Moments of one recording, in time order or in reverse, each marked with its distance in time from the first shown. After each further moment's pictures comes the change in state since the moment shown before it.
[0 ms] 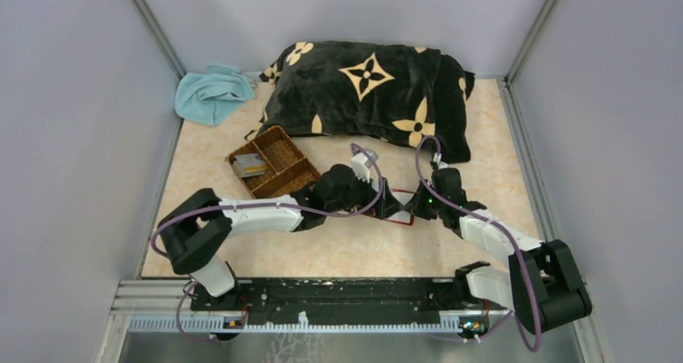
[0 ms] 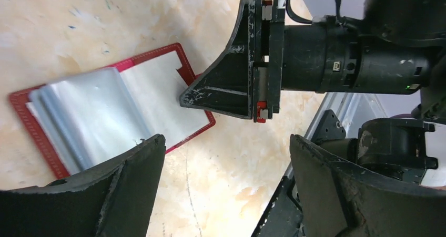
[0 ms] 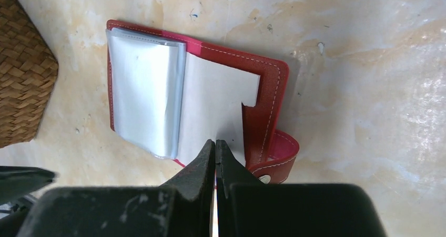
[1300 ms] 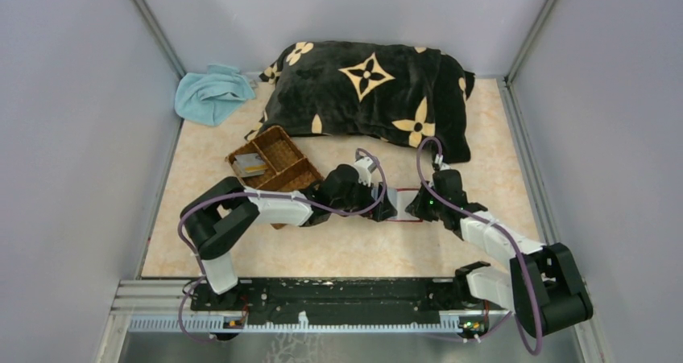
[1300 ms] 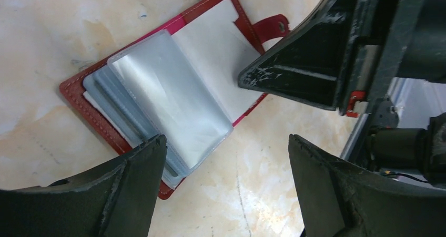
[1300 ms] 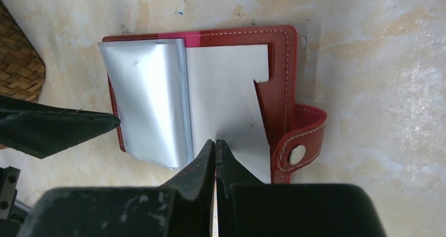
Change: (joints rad) left arm 0.053 0.122 -0.002 -0.002 0.039 0.095; right arm 0.000 -0.020 -0.007 -0.024 0.040 -0.008
